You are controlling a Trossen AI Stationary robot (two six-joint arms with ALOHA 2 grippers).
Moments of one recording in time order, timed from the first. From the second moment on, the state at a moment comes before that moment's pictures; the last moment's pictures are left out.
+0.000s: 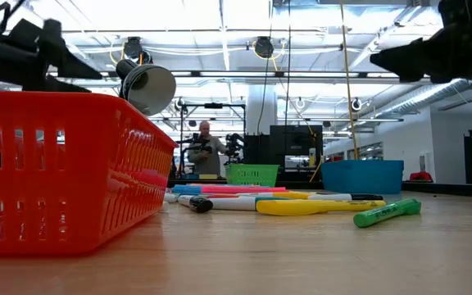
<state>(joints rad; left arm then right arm) -0.35 0.12 0.04 0.13 -1.07 -0.37 0.33 0.47 0.02 0.53 0.39 -0.28</state>
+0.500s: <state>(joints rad) -0.35 0.41 0.04 0.32 -0.69 -0.45 0.34 0.47 0.02 0.65 0.40 -0.39</state>
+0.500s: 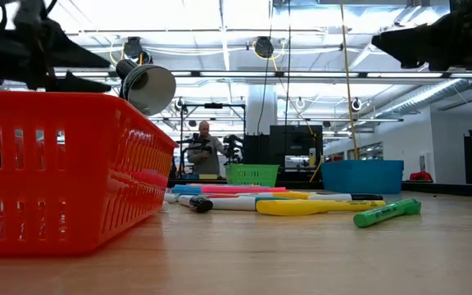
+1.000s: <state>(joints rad) -0.35 0.67 0.04 0.37 -0.79 -0.66 0.34 0.47 0.02 0.61 0.40 -0.22</state>
